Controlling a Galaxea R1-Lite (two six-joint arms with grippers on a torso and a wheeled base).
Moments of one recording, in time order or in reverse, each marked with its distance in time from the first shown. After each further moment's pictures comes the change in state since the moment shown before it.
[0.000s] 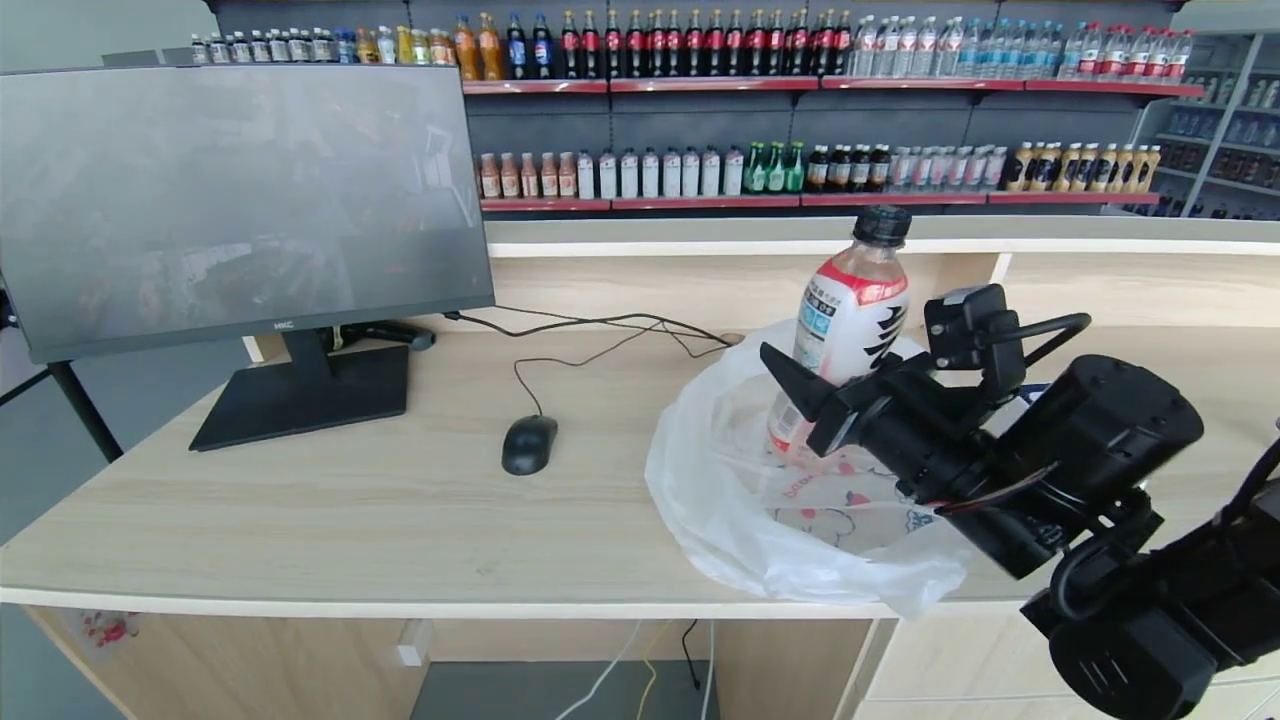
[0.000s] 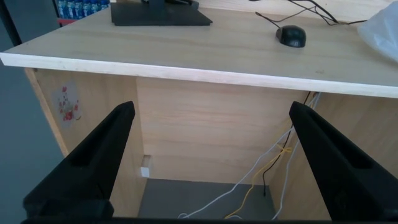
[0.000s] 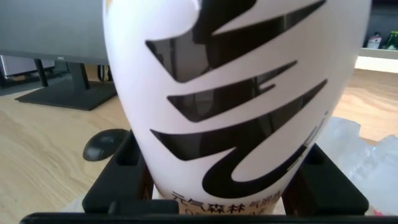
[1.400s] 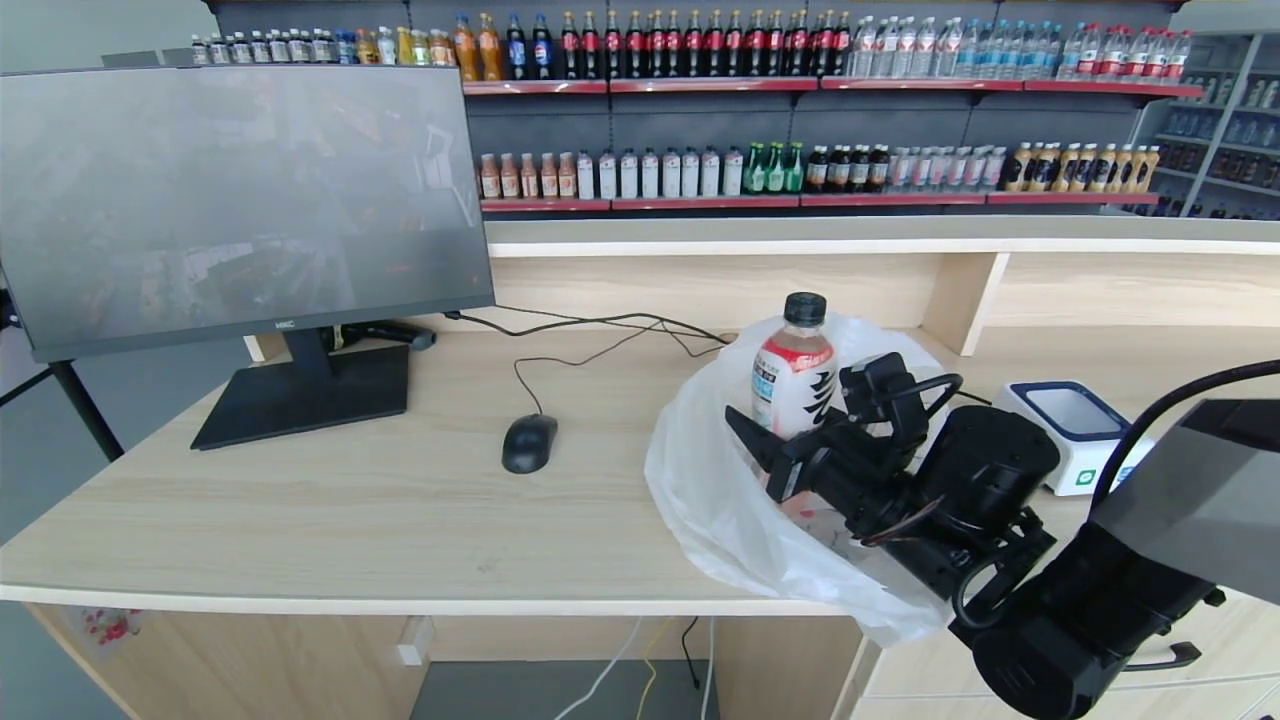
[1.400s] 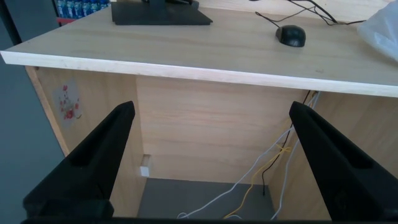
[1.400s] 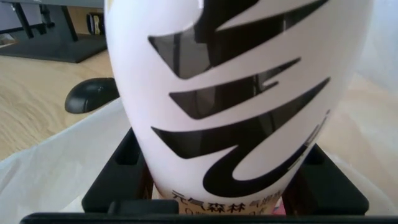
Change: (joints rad) left arm 0.000 0.000 0.000 0.000 0.000 -0.001; right arm 0.000 0.186 -0.020 -0.007 0.002 0.009
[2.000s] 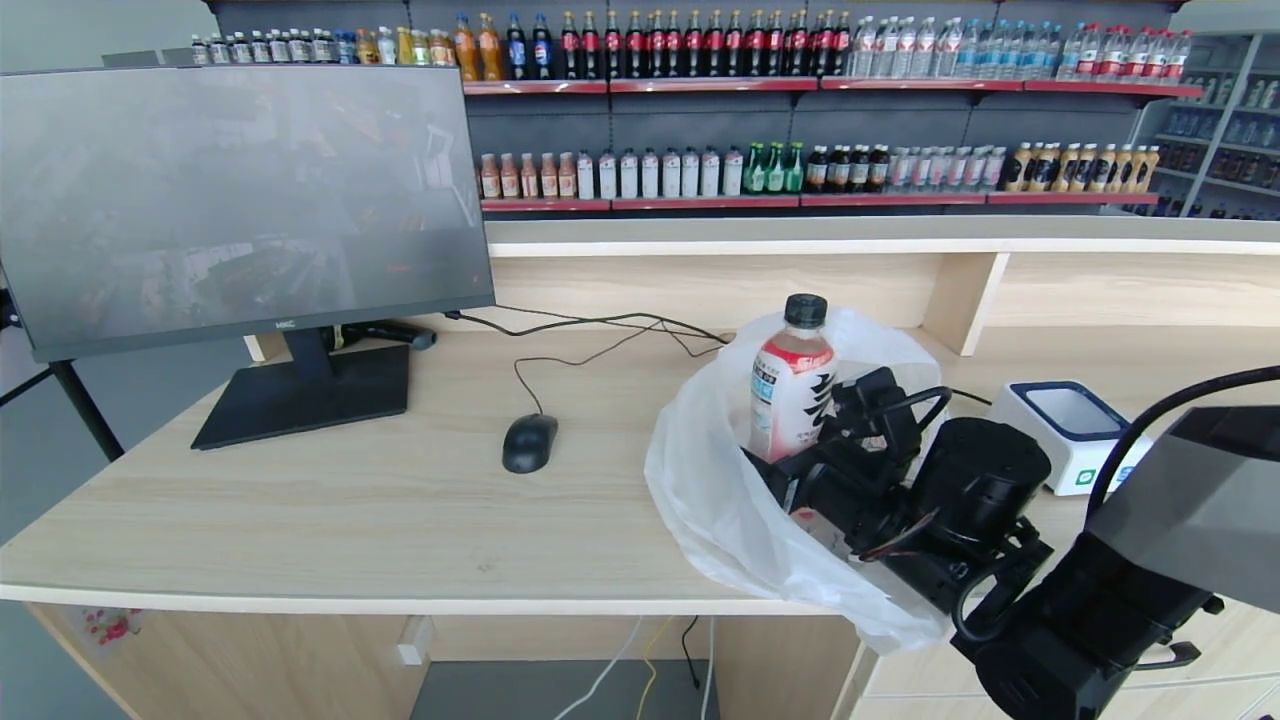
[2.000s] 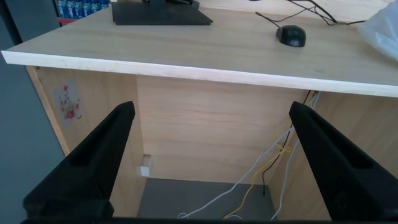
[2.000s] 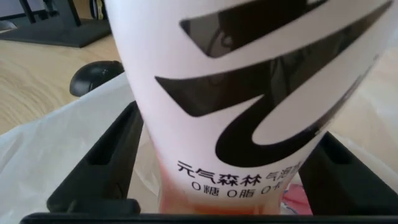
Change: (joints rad) left arm 0.000 0.000 0.000 0.000 0.000 0.000; right arm 0.006 0.003 0.029 0.010 0.001 0.006
